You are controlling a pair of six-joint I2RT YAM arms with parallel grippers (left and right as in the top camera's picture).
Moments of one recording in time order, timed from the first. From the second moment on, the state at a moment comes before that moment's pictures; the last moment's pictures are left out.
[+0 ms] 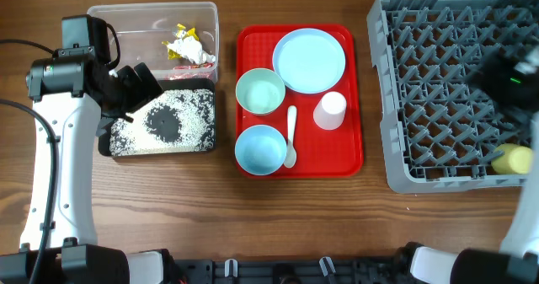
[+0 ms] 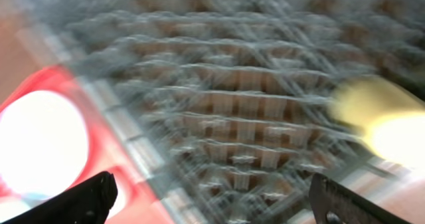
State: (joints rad) left arm 0.10 1.52 1.49 -1.25 -0.01 -0.50; right arm -0.35 1.46 1.57 -1.19 -0.03 0.32
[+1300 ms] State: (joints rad) left arm 0.11 1.52 1.49 -1.25 -0.01 -0.50; right arm 0.36 1.88 1.63 -1.19 0.01 0.41
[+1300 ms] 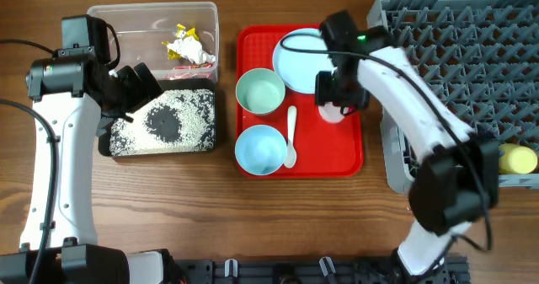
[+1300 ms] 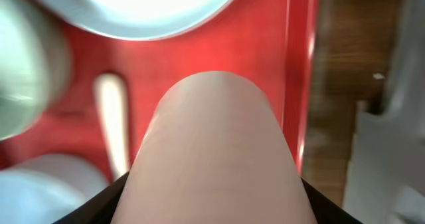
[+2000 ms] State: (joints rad) left arm 0.10 1.52 1.49 -1.25 -0.01 -0.50; right arm -0.53 1.52 1.49 -1.34 0.00 0.27
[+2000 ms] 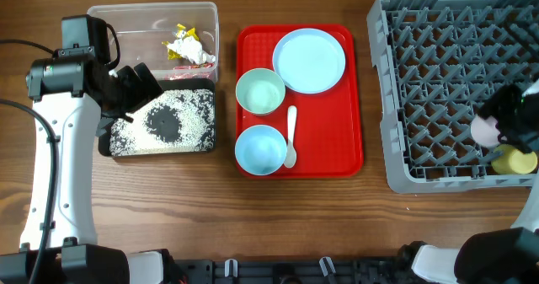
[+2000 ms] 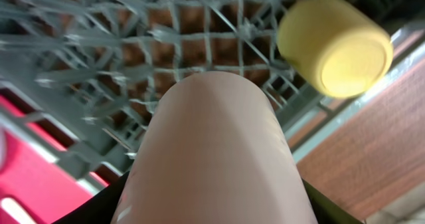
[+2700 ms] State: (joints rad) left arm 0.11 1.52 1.49 -1.25 -0.01 -0.50; right arm -0.56 1.53 1.19 -1.14 0.03 0.40
